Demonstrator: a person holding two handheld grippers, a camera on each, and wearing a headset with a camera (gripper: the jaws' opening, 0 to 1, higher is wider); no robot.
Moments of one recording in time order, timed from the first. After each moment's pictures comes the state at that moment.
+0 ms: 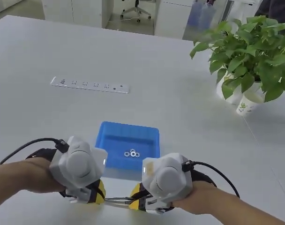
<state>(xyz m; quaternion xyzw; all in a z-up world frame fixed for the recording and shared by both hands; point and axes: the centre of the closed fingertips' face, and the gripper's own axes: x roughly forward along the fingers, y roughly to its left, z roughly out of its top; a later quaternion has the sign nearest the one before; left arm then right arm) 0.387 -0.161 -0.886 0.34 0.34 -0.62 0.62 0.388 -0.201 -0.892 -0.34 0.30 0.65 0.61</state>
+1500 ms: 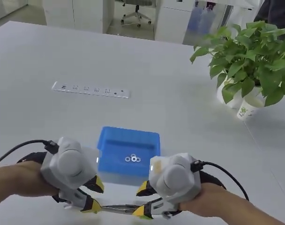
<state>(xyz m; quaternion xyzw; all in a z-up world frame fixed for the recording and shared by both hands) 0.391 -0.148 -0.864 0.30 0.34 -0.60 0.66 0.396 -0.212 -0.867 -0.31 0.31 0.62 0.65</state>
